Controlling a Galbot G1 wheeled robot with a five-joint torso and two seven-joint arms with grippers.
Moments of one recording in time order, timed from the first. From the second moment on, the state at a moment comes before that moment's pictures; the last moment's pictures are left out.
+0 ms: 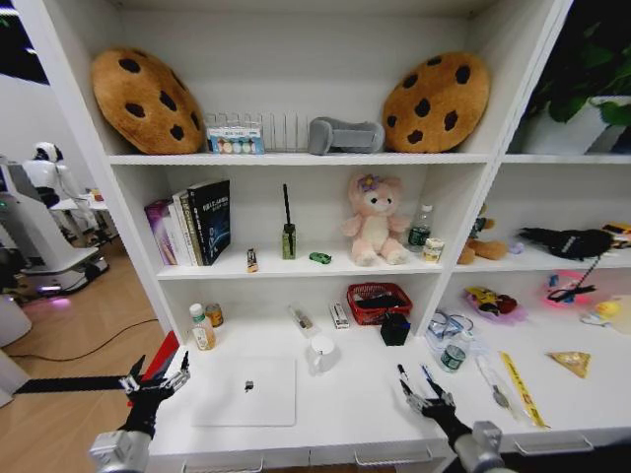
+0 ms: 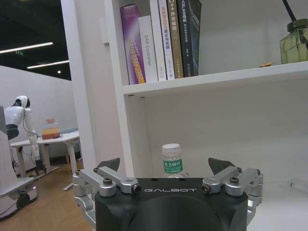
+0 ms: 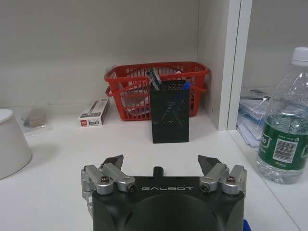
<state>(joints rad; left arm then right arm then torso) 1.85 -1.15 -0.75 -2.16 -0.33 -0.11 -0.22 -1.68 1.05 0.68 1.88 0.58 -0.15 -0.03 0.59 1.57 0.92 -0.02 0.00</state>
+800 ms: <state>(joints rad) 1.84 -1.15 -0.74 -2.12 -0.33 -0.11 -0.22 -1.47 1.00 0.50 1.81 0.74 -0.29 0.13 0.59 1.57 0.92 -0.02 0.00</state>
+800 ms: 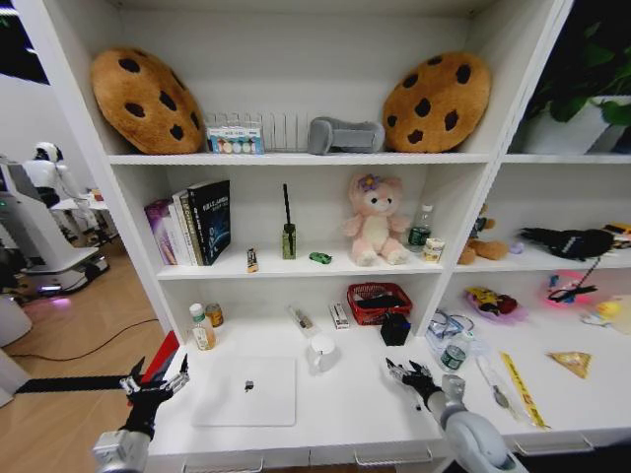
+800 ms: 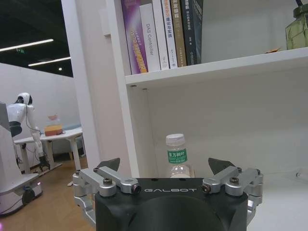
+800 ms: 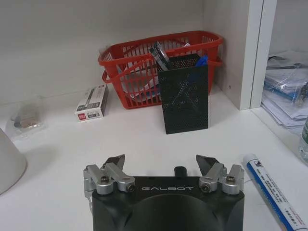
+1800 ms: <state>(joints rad) 1.82 -1.16 -0.74 -2.10 -0.33 -0.12 -0.23 -1.47 1.02 0.49 1.76 0.73 -0.28 0.13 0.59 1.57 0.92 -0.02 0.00</state>
